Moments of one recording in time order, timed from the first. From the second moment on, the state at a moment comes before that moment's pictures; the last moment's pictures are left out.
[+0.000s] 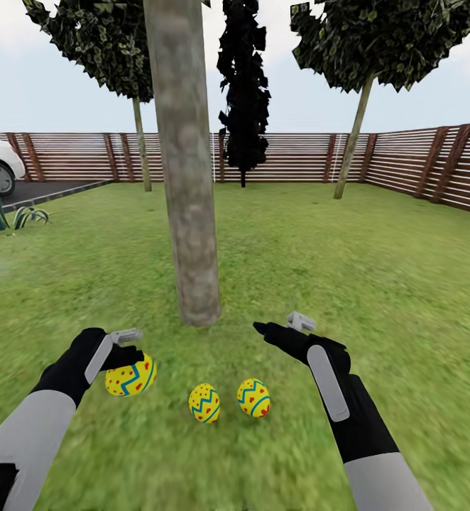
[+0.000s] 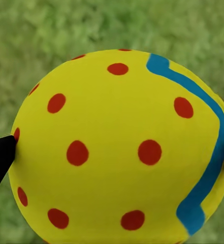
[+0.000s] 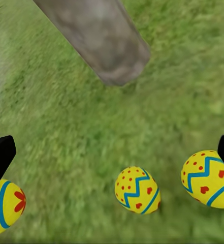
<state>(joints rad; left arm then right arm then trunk) -0.83 0.17 0.00 -0.72 0.26 0.93 0.10 -0.57 0.13 0.08 -1.33 -0.58 0.75 -0.19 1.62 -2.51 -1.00</state>
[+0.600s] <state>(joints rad) -0.83 0.18 0.00 -0.72 0.26 0.93 0.10 -0.57 0.13 0.08 -1.33 -0.58 0.75 -0.19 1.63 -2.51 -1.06</state>
